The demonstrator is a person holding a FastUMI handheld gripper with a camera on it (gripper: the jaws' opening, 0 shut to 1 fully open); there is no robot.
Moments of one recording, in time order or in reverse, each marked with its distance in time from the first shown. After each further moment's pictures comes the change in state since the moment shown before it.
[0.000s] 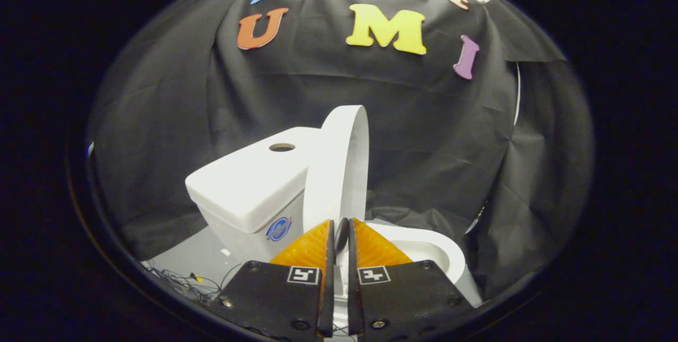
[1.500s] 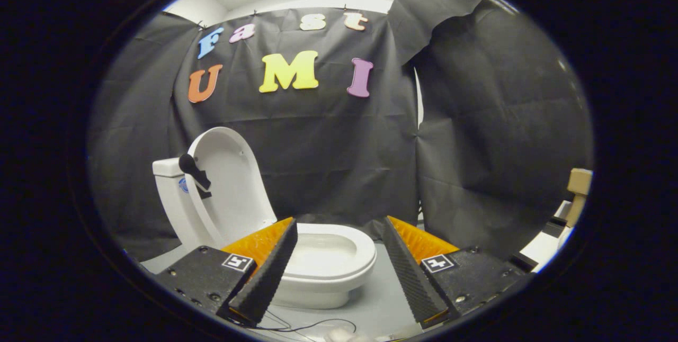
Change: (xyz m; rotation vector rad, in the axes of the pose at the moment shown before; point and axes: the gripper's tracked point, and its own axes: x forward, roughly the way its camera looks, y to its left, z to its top) arm -0.154 -0.281 -0.150 0.219 -0.323 -0.178
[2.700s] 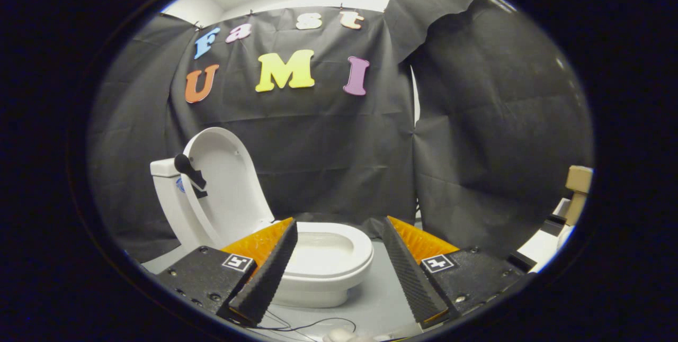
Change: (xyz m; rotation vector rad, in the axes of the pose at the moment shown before) arm -0.002 -0.009 0.000 0.005 0.011 -0.011
